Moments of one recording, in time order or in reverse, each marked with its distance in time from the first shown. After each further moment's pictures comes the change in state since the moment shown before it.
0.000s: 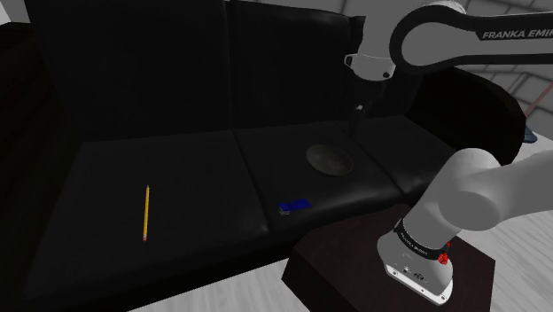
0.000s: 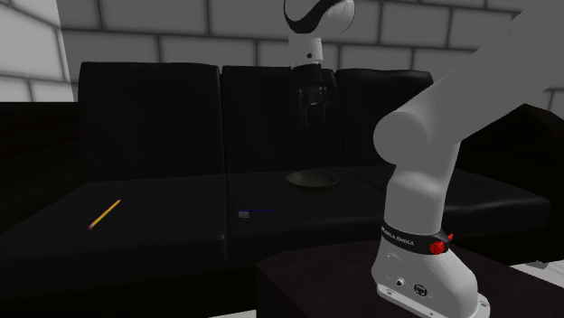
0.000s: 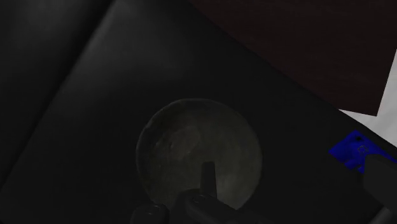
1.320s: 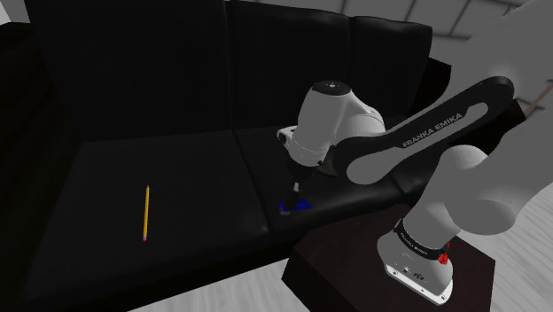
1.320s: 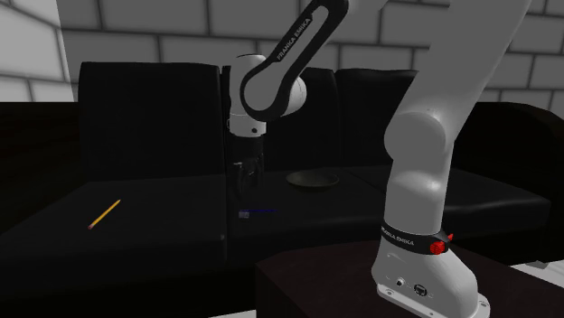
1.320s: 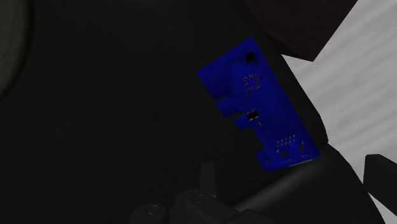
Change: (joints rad) arm 0.227 0.477 0.249 -0.152 0.134 0.799 0.059
